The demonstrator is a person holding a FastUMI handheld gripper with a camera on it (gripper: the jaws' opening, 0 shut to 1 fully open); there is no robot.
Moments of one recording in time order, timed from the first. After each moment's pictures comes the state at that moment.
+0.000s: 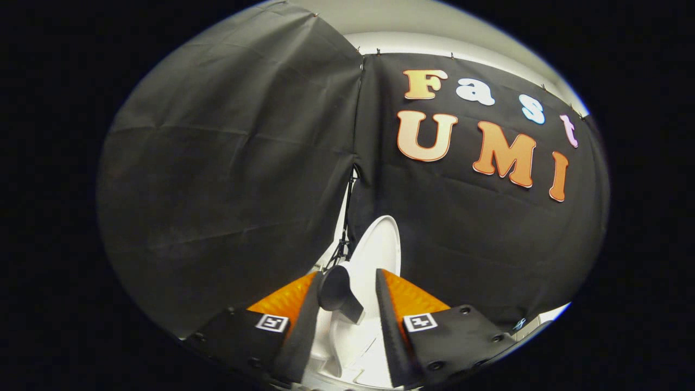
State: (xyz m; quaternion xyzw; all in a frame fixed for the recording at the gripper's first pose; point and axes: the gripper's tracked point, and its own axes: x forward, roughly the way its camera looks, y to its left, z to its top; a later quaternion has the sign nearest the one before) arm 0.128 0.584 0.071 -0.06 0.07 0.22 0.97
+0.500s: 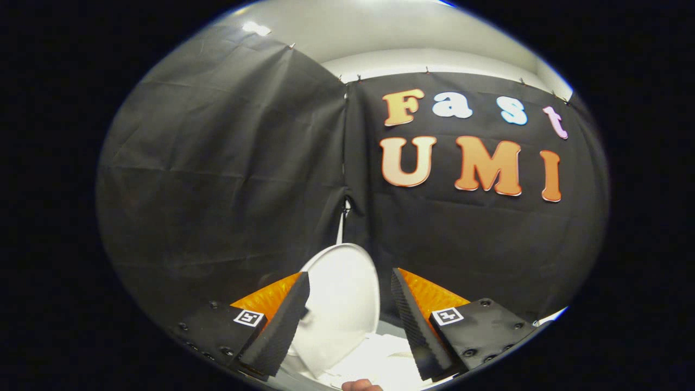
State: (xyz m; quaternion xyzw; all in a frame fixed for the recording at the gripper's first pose) arm 0.126 0.435 0.138 0.00 0.00 0.23 0.97
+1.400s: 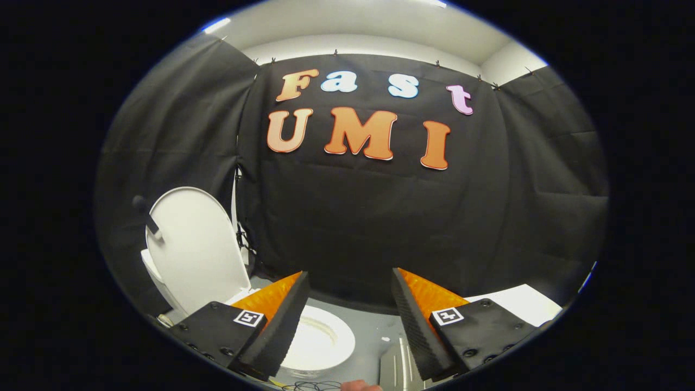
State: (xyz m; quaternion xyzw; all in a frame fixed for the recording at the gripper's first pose) arm 0.101 0.059 0.041 -0.03 0.07 0.02 1.00
